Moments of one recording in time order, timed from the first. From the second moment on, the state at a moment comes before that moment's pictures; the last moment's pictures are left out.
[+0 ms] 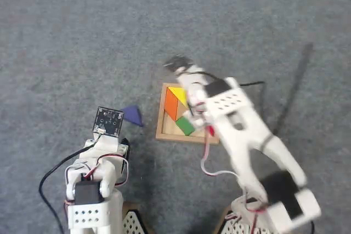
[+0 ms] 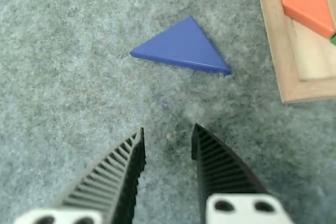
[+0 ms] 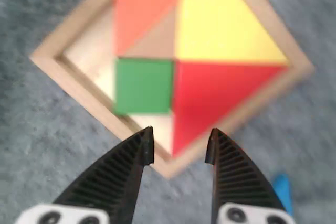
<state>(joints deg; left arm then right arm) -10.5 -103.0 97.3 72.0 -9.0 -26.8 -8.1 27.2 67.3 15.9</state>
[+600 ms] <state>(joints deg) -10.5 -103.0 97.3 72.0 -9.0 1.6 -10.7 34.5 72.5 20.1</state>
